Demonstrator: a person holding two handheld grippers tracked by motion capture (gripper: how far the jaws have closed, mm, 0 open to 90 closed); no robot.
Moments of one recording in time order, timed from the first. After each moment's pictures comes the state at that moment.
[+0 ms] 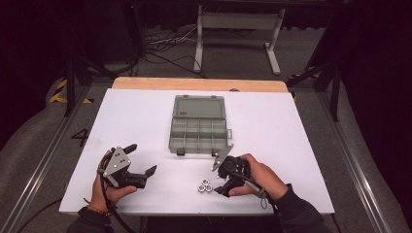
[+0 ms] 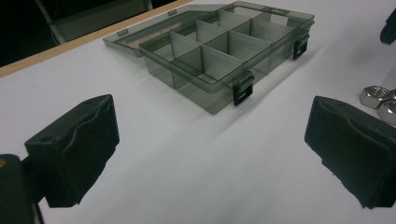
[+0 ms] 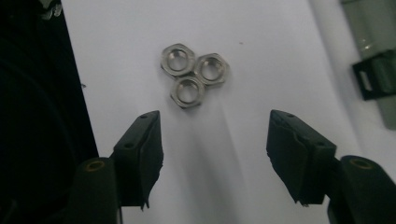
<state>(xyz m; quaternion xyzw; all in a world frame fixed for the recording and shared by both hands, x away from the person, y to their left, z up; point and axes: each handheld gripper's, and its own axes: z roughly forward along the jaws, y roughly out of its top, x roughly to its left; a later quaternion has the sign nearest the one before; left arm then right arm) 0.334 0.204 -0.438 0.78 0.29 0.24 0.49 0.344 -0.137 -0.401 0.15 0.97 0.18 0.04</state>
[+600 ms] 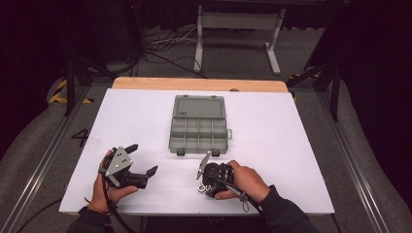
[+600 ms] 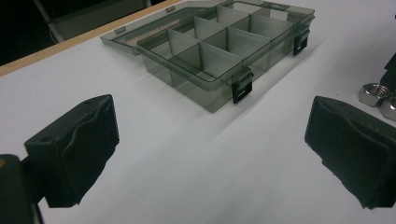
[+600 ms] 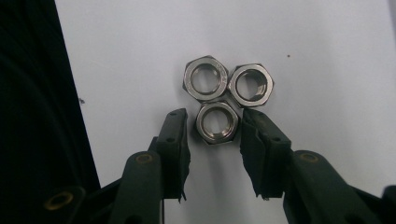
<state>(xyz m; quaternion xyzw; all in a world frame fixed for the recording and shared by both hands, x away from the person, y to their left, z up) 0.335 0.201 -0.439 0.79 0.29 0.24 0.48 0.345 -0.103 -0.424 0.12 0.98 0.12 0.02</state>
